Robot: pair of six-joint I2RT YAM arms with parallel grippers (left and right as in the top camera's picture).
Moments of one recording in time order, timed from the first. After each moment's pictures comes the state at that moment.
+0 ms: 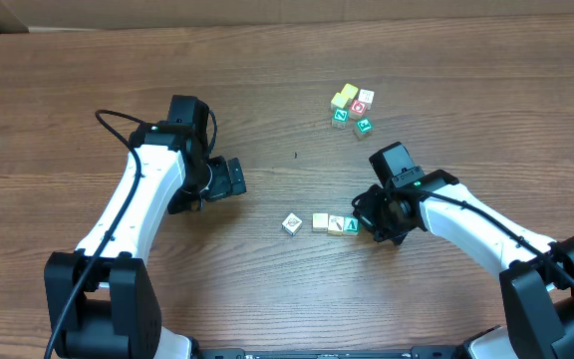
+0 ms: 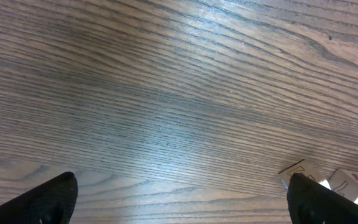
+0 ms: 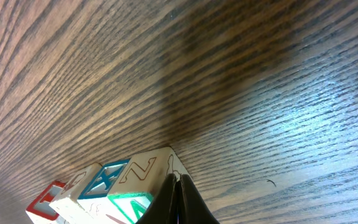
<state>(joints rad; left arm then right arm) -0.10 1.68 1.23 -1.04 0.07 -0.39 0.44 1.65 0.90 -0.61 -0.26 1.11</state>
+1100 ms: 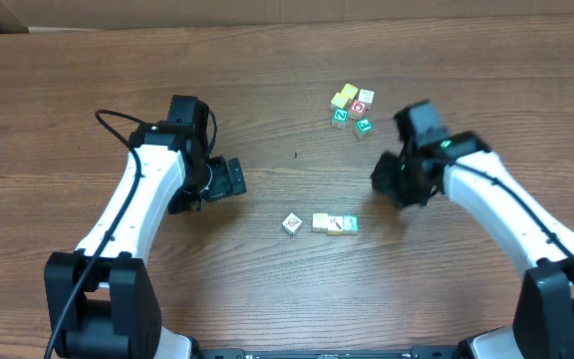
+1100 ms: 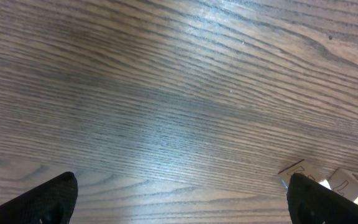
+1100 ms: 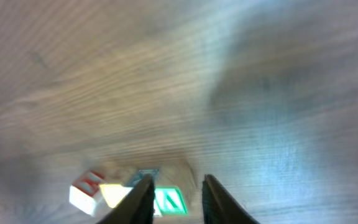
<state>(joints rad) -0.10 1.68 1.23 -1.04 0.07 -0.39 0.30 1.65 1.17 -0.83 -0.24 0.70</state>
